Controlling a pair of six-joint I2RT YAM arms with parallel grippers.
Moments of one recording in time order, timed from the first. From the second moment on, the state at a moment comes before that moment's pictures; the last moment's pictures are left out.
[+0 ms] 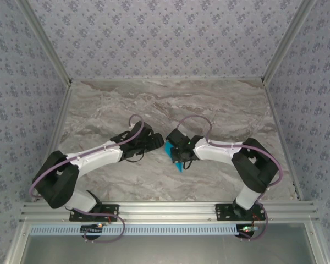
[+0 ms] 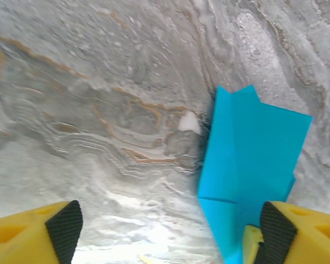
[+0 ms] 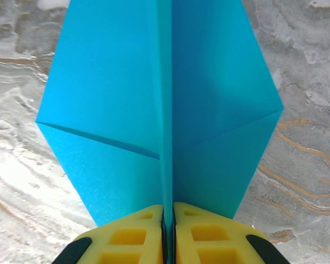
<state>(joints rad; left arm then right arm) -0.75 1.44 0.82 -0.27 -0.09 -0.97 0.84 1.69 0.95 -0.47 0.12 0.66</state>
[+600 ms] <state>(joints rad) -0.72 1.40 0.82 -0.46 -0.22 -0.97 0.75 1.74 1.11 -0.53 0.14 0.64</state>
